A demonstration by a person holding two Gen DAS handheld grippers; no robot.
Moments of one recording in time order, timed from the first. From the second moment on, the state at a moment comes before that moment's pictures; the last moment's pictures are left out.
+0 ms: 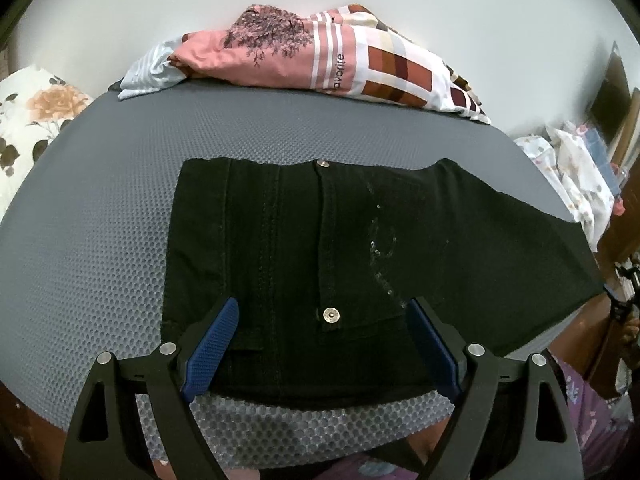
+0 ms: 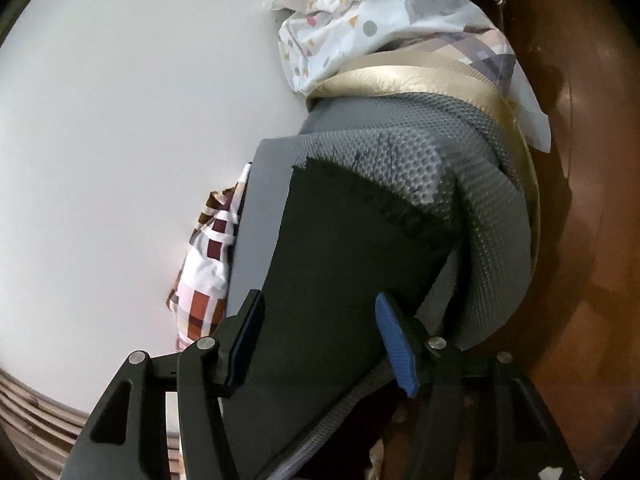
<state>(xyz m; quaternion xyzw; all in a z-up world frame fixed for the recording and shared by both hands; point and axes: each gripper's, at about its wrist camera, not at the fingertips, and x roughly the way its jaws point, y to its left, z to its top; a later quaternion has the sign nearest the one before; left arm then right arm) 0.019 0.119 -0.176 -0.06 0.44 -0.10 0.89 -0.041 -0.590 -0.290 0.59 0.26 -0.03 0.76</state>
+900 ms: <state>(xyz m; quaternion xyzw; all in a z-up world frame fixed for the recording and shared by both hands) 0.021 0.116 -0.181 -0.05 0.44 -0.10 0.89 -0.041 -0.602 -0.303 0.60 0.27 -0.04 0.75</state>
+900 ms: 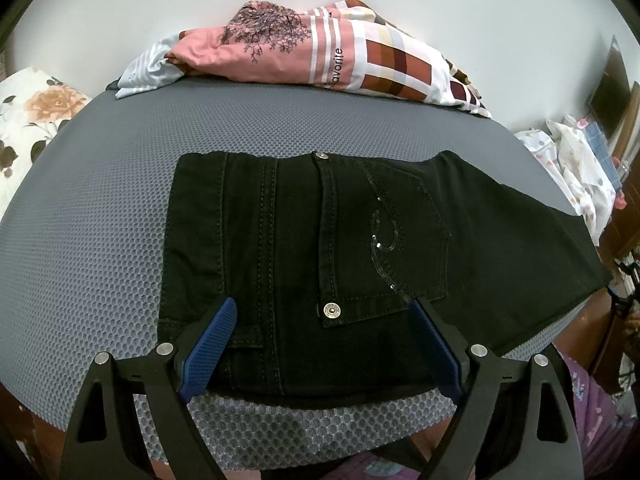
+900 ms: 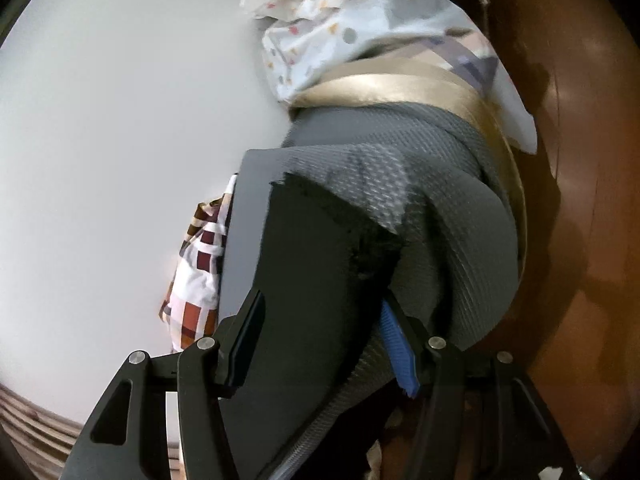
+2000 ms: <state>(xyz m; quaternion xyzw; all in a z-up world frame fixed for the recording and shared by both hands) 0.019 0.114 -0.179 -0.05 0.44 -0.10 0.89 0.013 -0.559 -0.245 0.53 0.30 0.00 0.79</state>
